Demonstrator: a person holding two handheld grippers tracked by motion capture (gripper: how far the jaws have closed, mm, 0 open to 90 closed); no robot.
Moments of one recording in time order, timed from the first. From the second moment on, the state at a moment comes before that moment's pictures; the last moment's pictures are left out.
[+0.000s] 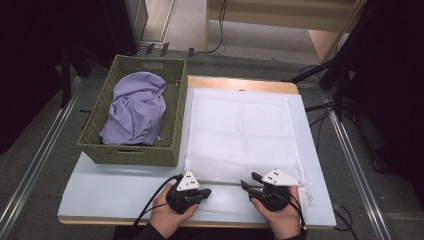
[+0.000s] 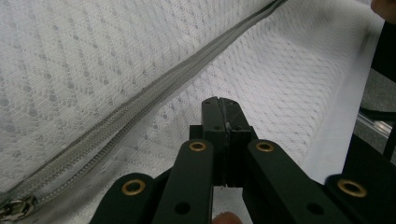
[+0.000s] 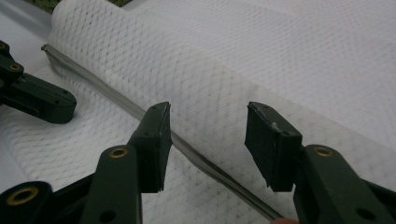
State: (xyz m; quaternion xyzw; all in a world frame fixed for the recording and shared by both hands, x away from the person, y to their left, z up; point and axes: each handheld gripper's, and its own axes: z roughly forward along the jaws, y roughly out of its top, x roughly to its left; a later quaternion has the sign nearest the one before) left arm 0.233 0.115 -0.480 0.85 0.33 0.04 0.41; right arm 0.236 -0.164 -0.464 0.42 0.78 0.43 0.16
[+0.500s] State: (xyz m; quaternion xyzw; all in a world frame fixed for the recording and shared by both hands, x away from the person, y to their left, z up) left arm 0.236 0.116 -0.481 0.85 0.33 0.03 0.42; right arm 0.256 -0.139 -0.480 0.39 0.82 0.38 0.13
